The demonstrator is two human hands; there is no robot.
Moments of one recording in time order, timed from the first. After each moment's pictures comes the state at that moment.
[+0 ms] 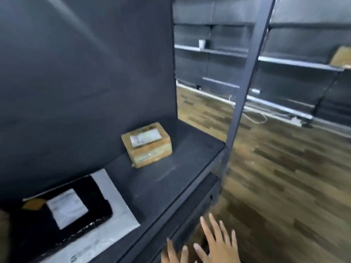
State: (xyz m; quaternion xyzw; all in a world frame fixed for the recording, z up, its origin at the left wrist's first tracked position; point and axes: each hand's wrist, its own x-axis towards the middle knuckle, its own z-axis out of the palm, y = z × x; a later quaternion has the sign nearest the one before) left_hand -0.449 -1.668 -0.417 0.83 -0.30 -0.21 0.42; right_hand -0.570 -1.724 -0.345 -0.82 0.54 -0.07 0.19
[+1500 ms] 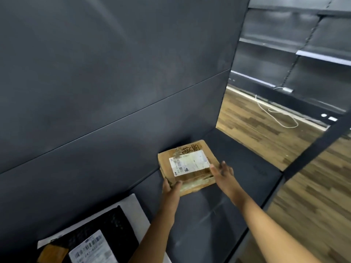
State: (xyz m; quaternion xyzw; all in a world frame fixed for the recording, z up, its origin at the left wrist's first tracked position) left_hand -0.177 -1.836 -0.253 0.73 -0.14 -0.42 0.52; right_hand -0.309 -1.944 -0.218 -0.64 0.55 -0.14 0.52
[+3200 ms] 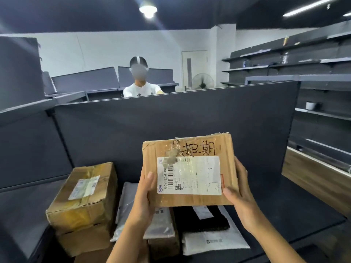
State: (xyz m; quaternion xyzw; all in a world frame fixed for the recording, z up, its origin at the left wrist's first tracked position) left_hand -0.265 -1.353 0.039 0.51 -0.29 -0.17 0.80; right_hand -0.392 -1.543 0.014 -0.70 -0.03 -0.33 0.63
